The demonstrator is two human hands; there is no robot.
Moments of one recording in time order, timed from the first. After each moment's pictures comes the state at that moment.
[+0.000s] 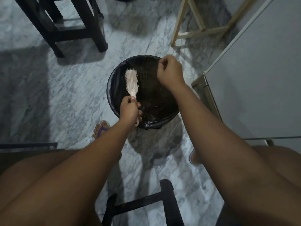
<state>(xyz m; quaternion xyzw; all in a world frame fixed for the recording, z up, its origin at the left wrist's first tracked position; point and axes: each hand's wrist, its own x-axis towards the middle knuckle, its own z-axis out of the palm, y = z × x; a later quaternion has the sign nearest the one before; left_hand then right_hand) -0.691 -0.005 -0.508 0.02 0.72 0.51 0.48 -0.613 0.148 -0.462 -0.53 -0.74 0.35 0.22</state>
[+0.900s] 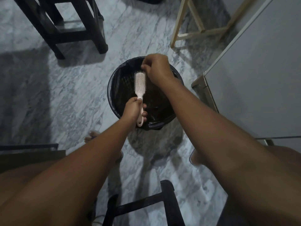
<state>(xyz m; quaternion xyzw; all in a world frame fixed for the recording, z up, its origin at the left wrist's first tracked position) -0.692 0.002 -0.506 0.01 0.65 0.50 0.57 -0.650 0.151 -0.455 -0.46 -0.81 0.32 0.17</state>
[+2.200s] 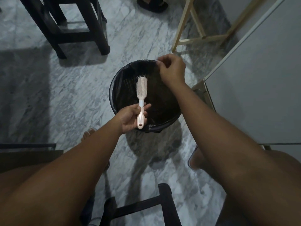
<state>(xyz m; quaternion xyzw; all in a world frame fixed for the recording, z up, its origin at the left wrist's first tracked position) -0.722 -0.021 -0.511 -0.06 0.45 0.52 0.73 -0.629 0.159 -0.455 -0.53 -0.70 0.39 0.29</state>
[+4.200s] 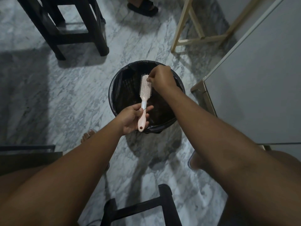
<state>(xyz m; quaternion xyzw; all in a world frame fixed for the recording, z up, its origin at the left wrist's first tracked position) -0.716 -0.019 -0.507 0.00 0.49 0.49 0.72 -0.642 0.153 -0.477 -0.47 -0.83 0.28 0.10</state>
